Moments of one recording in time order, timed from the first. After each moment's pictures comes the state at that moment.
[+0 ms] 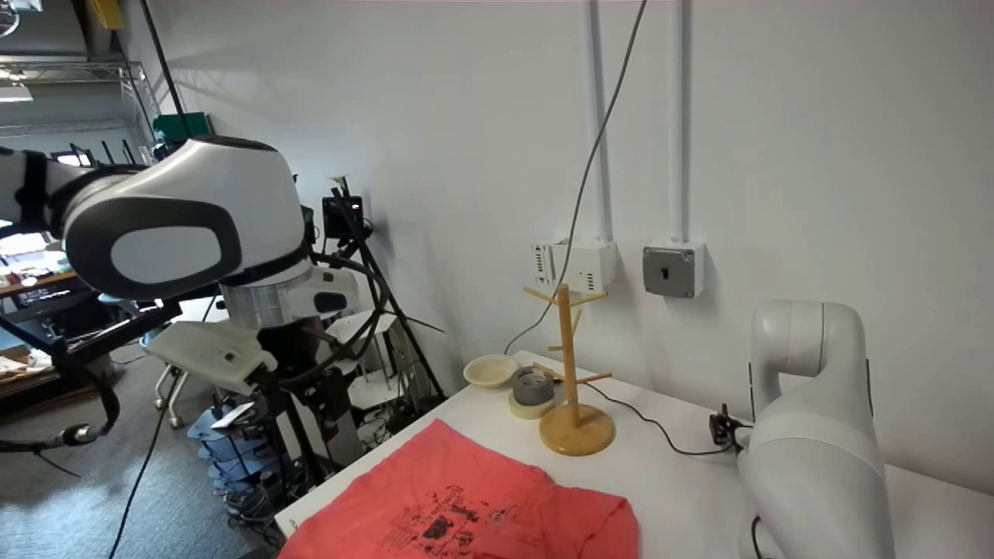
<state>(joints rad) 0.23 -0.64 -0.01 -2.74 0.21 2.07 -0.40</state>
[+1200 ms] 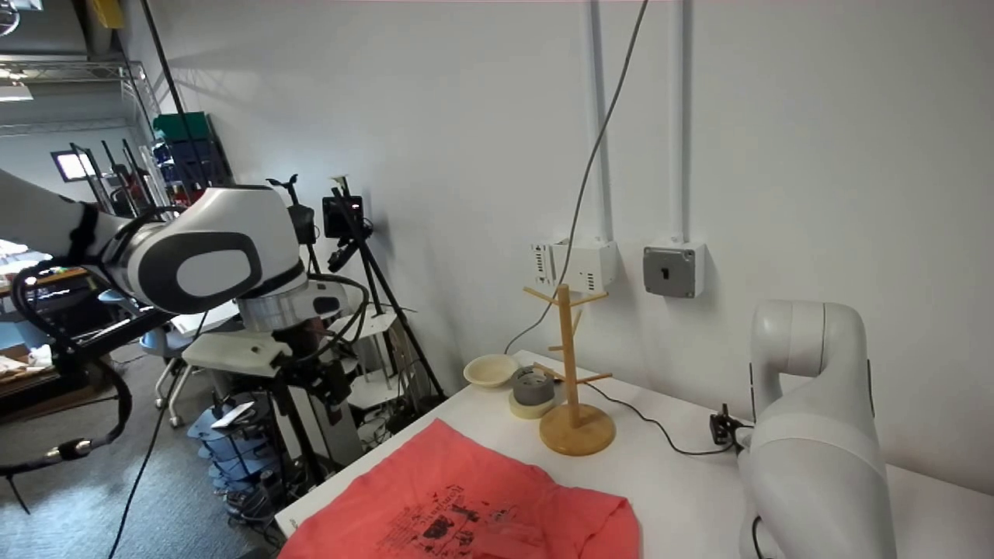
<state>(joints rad) 0.34 -0.41 0.19 -2.69 0.20 2.30 -0.26</state>
